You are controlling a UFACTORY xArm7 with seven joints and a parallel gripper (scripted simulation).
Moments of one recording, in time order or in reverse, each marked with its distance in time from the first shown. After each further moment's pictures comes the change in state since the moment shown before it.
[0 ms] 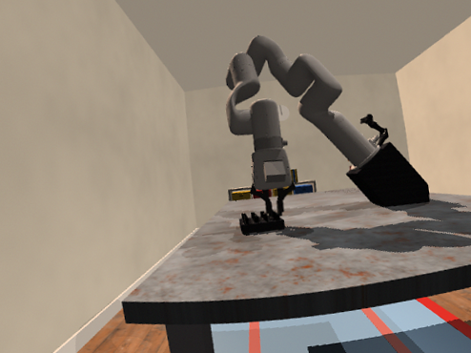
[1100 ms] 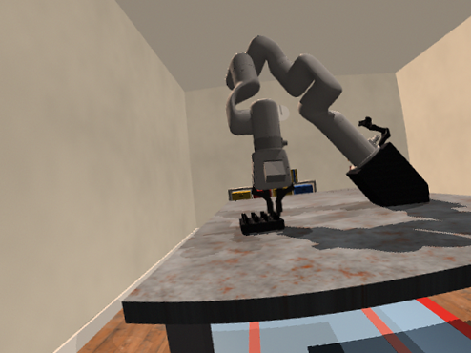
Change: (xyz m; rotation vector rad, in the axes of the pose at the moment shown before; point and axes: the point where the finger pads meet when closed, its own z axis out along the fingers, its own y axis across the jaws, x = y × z) arm 0.000 0.000 0.000 0.000 0.000 0.000
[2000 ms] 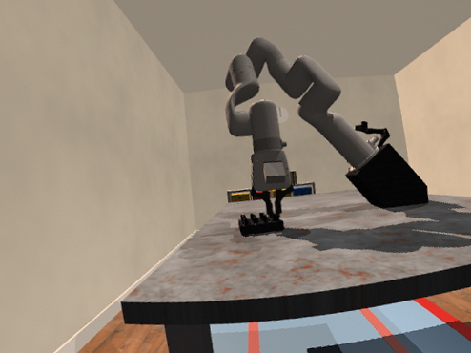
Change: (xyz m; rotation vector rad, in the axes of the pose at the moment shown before) arm 0.000 0.000 0.000 0.000 0.000 -0.011
